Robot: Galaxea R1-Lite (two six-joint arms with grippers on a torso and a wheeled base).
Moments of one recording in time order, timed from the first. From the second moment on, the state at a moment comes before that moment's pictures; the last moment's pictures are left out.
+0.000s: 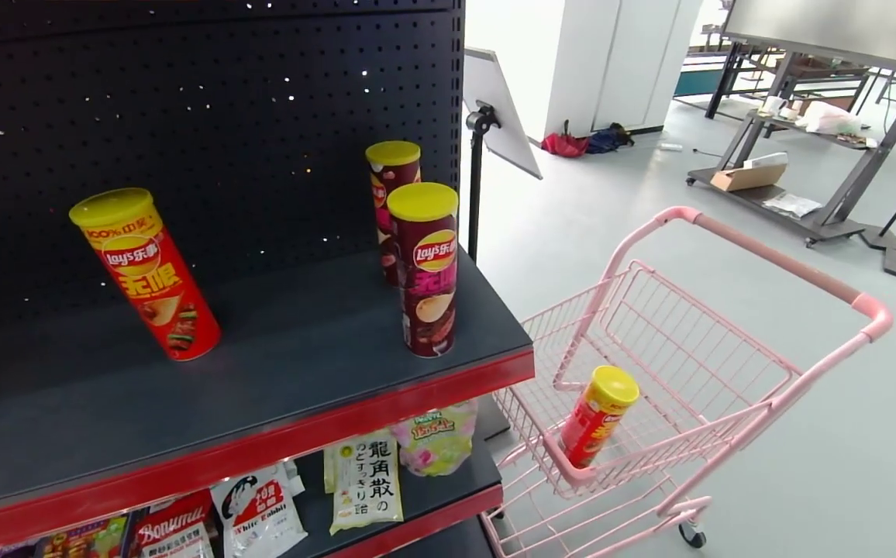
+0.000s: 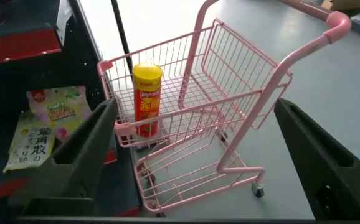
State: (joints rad) left arm 0.01 0.00 0.00 0.00 -0.01 0.00; right arm 0.00 0.00 0.00 0.00 -0.01 0.00
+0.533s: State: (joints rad) left arm 0.00 0.00 0.00 0.00 -0.01 0.00; right arm 0.00 0.00 0.00 0.00 -0.01 0.00
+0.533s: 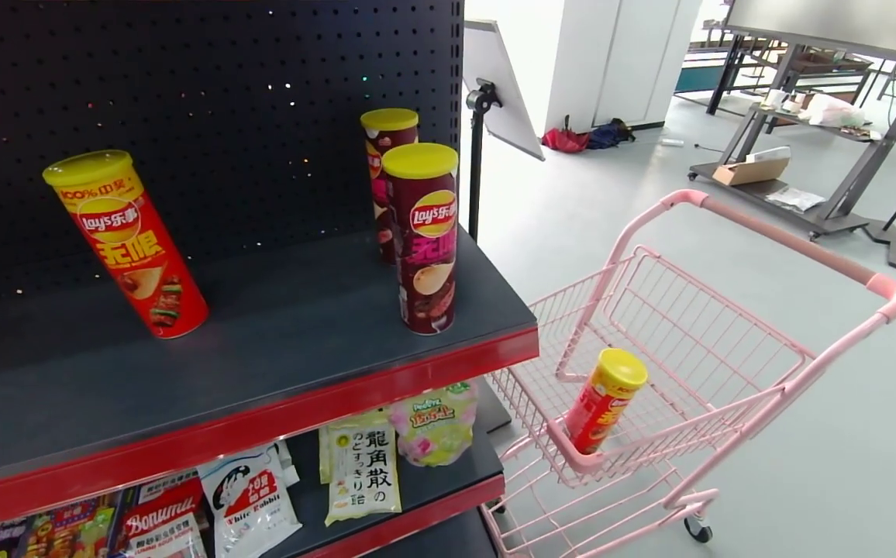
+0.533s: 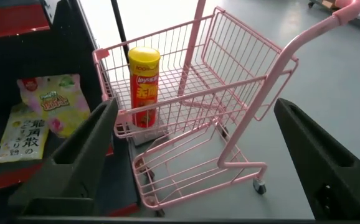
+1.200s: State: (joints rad) left arm 0.01 0.00 0.00 0.00 -0.01 0.00; right arm 0.00 0.00 0.00 0.00 -0.02 0.00
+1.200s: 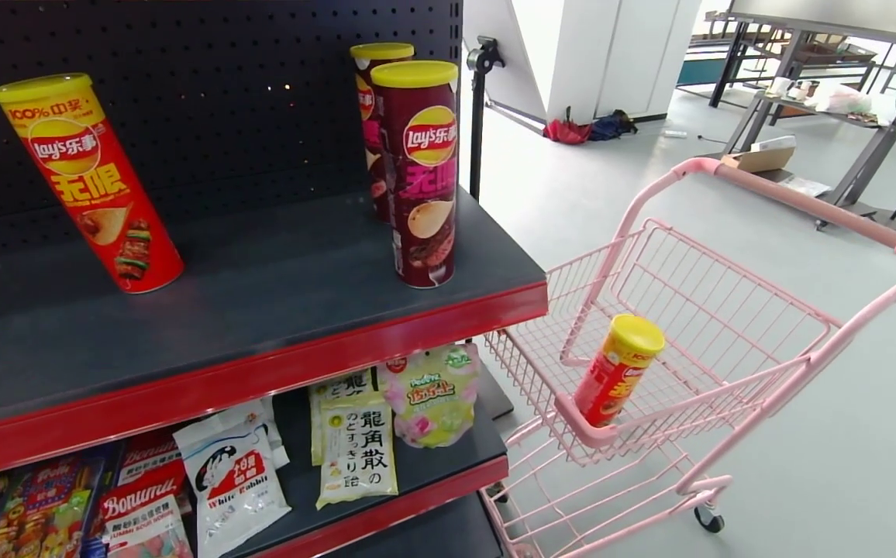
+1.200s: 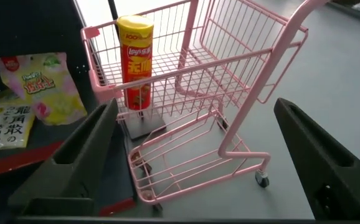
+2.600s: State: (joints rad) left arm 0.01 0.00 0.00 0.00 -0.01 0.00; right arm 0.16 1.73 -0.37 -1.00 0.06 0.18
